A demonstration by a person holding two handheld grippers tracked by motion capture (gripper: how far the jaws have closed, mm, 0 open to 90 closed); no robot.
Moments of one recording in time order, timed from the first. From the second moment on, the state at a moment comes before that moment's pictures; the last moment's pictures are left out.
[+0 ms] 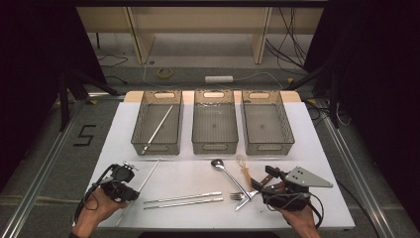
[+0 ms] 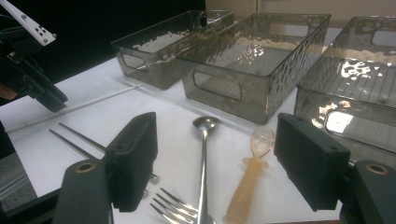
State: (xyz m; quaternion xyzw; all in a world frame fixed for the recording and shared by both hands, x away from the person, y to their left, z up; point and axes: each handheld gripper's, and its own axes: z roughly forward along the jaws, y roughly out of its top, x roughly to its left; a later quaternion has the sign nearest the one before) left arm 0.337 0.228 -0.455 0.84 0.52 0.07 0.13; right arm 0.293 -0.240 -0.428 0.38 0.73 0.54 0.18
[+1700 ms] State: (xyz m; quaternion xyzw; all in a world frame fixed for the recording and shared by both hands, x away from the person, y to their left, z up) left arm 0.337 0.204 -0.398 0.87 0.44 0.09 0.23; right arm 0.295 -0.242 -0.429 0.38 0.73 0.53 0.18
